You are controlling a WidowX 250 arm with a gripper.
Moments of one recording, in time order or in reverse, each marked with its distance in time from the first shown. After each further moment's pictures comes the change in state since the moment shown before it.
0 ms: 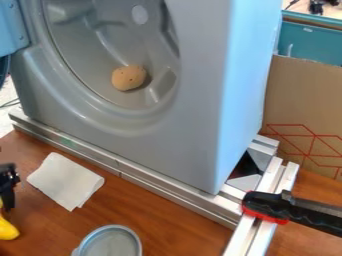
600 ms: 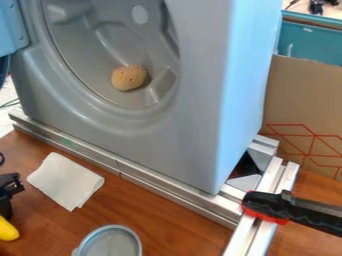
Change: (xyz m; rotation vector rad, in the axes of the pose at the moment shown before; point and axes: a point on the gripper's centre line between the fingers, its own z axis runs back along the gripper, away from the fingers) arm 0.001 -0.001 -0.019 -0.037 -0.039 -0.017
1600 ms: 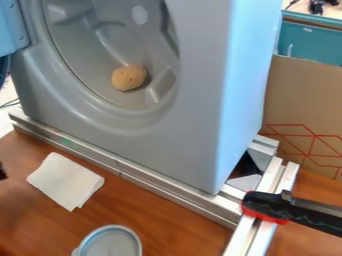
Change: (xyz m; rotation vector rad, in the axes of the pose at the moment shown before) arm 0.010 0.007 0.022 -0.026 -0.089 -0.090
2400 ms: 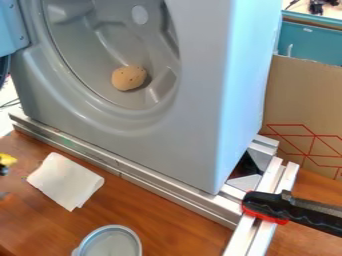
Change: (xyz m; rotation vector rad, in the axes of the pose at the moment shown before) arm 0.009 -0.007 0.040 -0.039 -0.040 -0.597
